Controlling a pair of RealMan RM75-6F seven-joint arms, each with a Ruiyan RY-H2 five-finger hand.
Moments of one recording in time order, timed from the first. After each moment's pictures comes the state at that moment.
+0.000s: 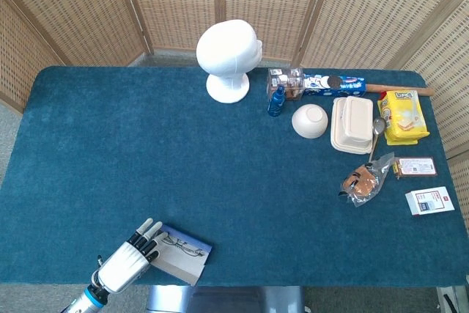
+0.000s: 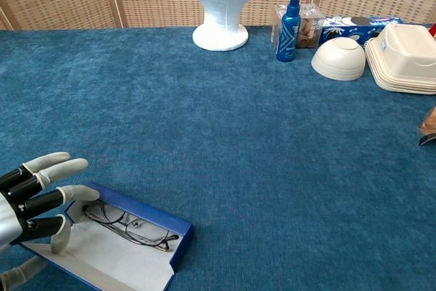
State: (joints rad) left arm -0.16 -1.65 0.25 -1.17 1.99 1.50 0.30; right arm -0.27 -1.23 0.03 -1.02 -1.55 1.81 0.77
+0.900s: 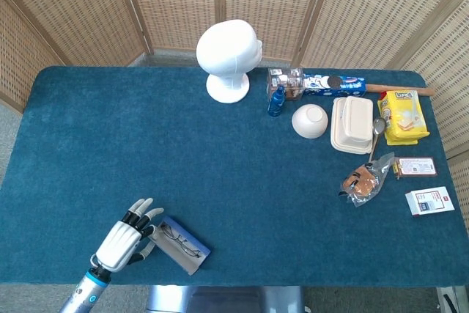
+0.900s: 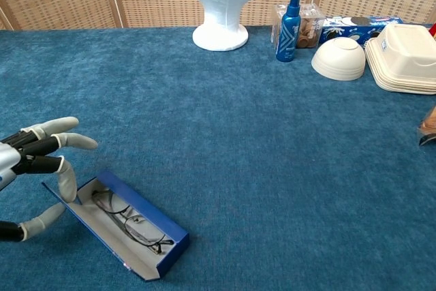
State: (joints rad) left arm -0.19 -1.67 0.15 -1.25 1.82 1.47 0.01; right arm -0.28 -1.23 0.04 -1.02 -1.53 1.80 0.78
